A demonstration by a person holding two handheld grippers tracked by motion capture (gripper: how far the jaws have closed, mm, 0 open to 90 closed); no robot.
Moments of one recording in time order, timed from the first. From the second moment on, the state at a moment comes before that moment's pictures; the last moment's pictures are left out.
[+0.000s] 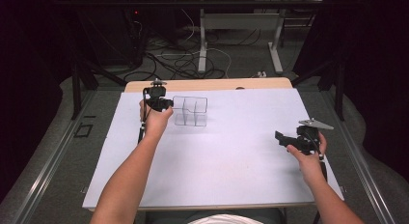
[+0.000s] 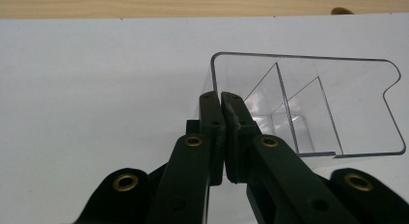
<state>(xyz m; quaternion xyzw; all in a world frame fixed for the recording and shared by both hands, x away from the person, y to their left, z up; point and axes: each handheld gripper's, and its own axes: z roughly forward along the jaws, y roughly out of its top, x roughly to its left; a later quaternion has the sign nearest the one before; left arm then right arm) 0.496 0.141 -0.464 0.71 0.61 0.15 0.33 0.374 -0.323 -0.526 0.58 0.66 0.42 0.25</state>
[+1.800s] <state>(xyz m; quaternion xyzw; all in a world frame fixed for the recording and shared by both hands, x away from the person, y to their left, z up) 0.450 0.145 -0.468 0.70 0.56 0.08 0.43 0.374 -0.318 -0.528 0.57 0.67 0.41 0.25</state>
